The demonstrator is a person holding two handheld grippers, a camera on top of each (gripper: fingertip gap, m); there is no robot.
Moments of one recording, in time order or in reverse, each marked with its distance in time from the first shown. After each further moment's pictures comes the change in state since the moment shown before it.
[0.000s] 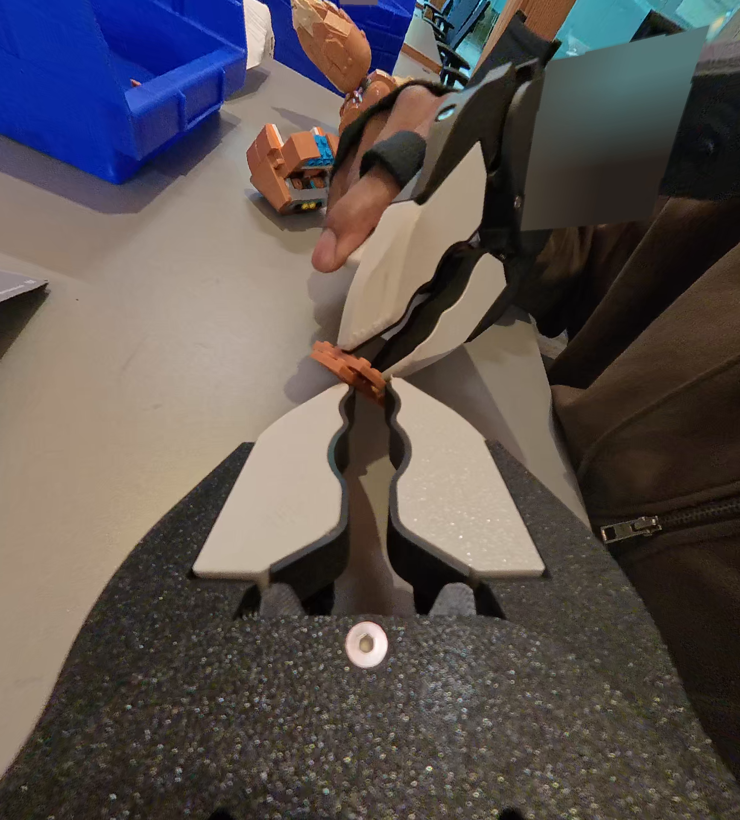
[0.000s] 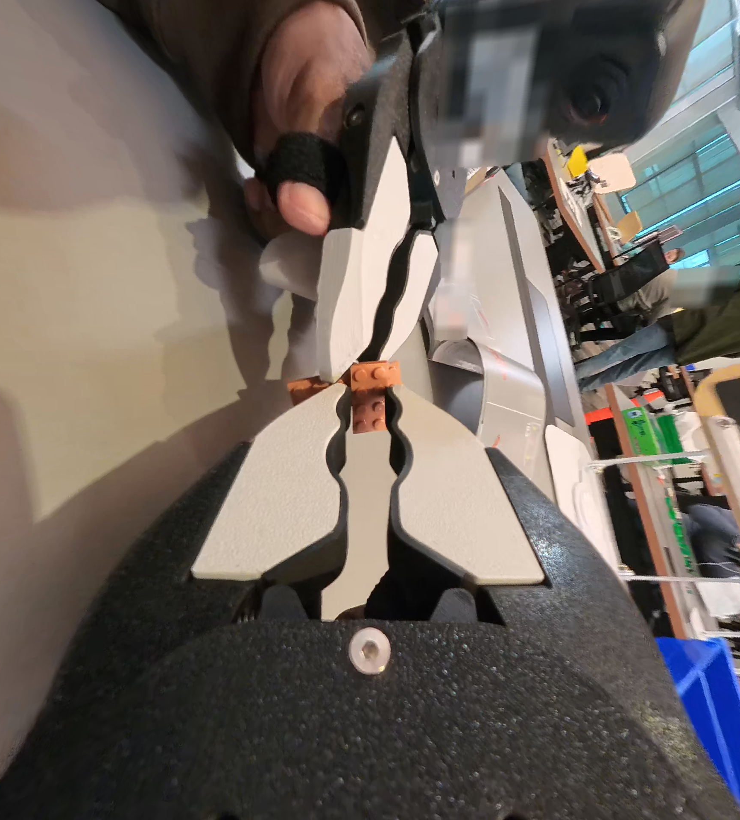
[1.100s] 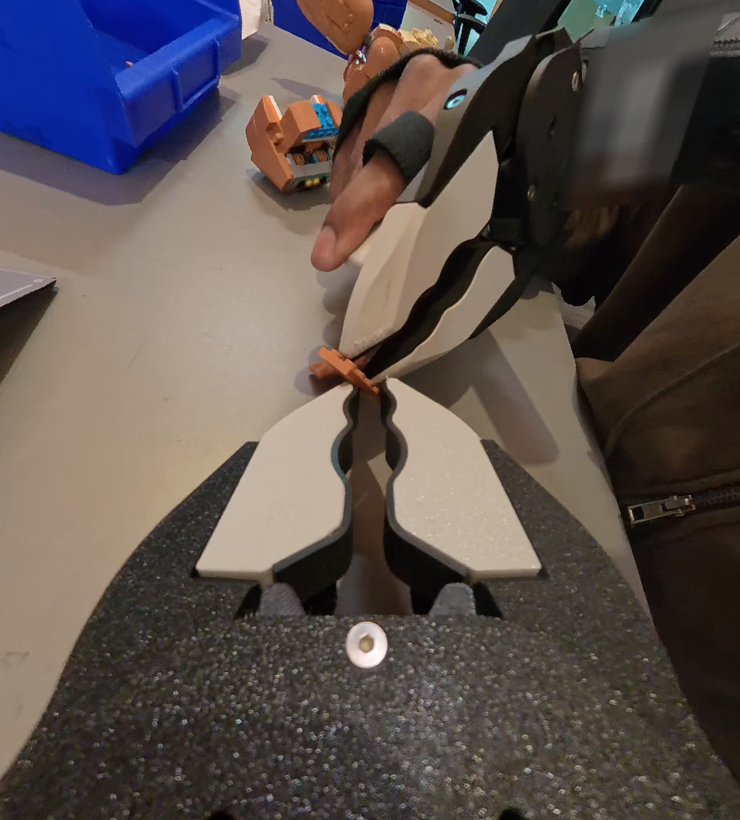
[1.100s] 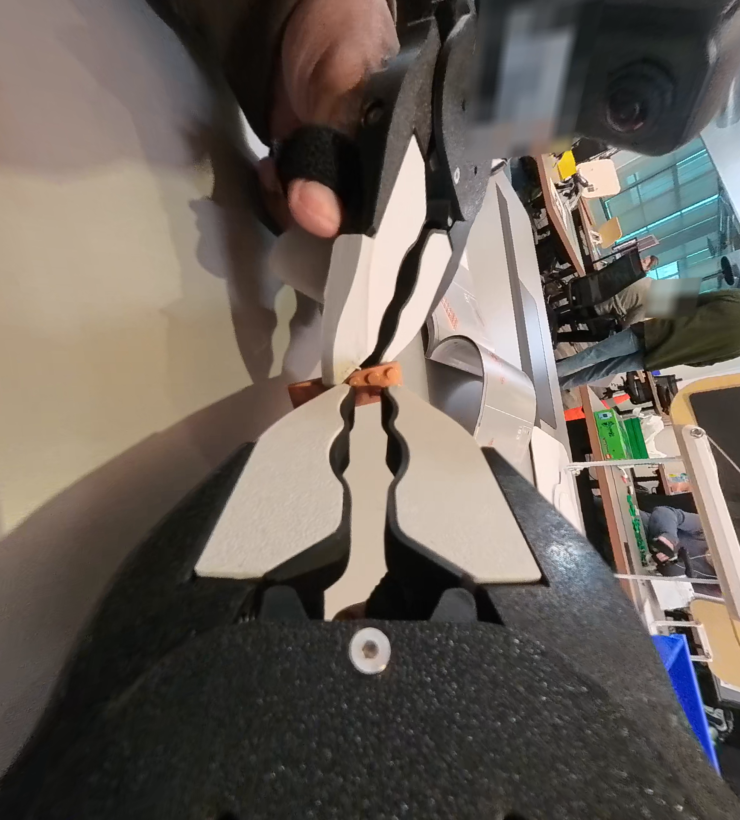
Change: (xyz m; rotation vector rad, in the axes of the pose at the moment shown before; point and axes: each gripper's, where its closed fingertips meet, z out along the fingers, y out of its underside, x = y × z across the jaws) left arm -0.003 0.008 0.001 -0.059 -0.034 0.066; right arm -0.006 0.002 0.006 -0.029 0.019 -0.061
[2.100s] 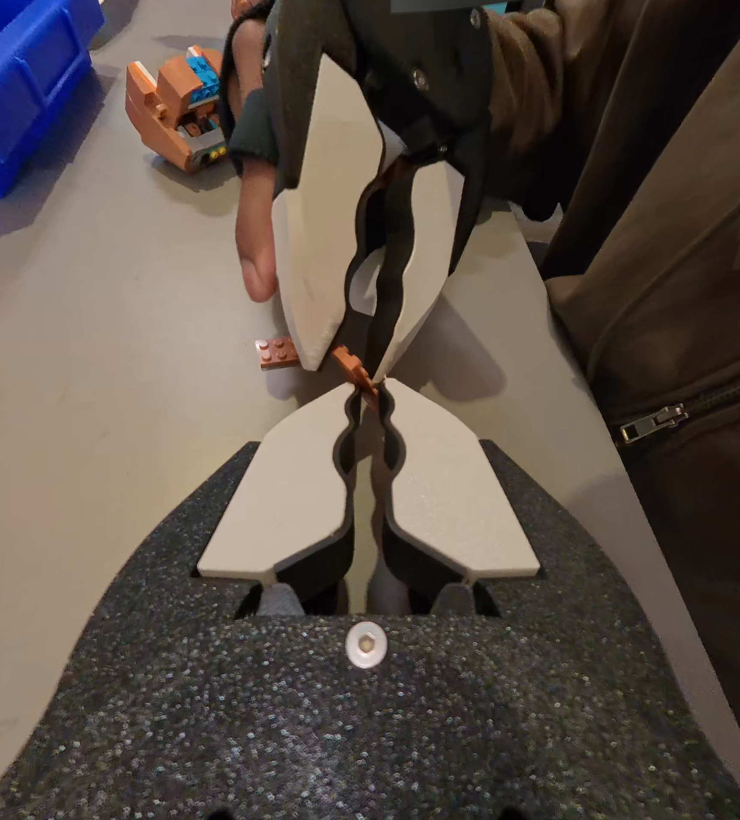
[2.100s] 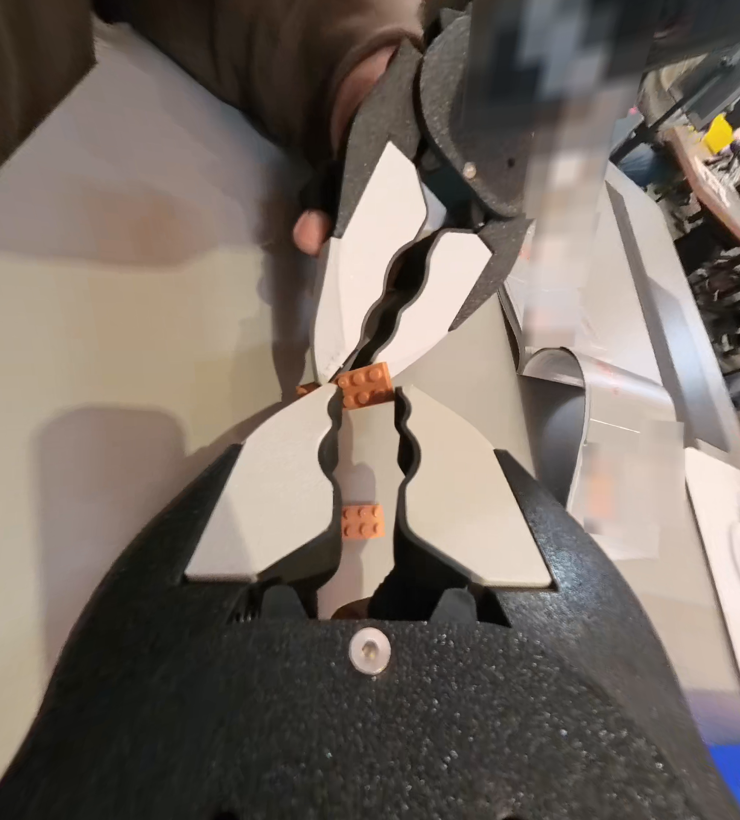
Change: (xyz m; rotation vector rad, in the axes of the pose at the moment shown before) left arm 0.024 0.016 0.003 -0.106 0.107 0.200; right arm -0.022 -0.011 -0.006 0.098 -0.258 0.242
